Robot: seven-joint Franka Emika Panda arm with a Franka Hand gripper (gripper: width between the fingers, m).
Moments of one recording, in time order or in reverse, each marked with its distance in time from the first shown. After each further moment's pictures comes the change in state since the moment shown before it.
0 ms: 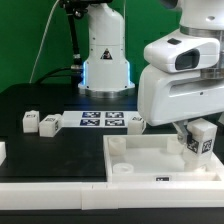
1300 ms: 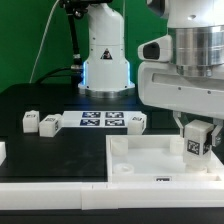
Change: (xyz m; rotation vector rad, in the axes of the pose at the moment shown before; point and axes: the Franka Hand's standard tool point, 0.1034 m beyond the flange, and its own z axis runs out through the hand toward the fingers) arm 0.000 0.001 0.003 0.088 0.094 1.298
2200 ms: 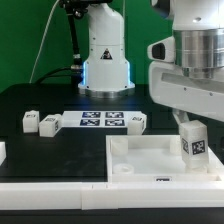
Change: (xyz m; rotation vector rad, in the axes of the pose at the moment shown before) arm -0.004 -0.003 0.001 -0.005 -0.023 -0.161
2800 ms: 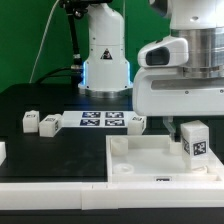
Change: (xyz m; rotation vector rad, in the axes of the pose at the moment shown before) arm 0.006 0.002 -0.001 0.001 0.004 -0.681
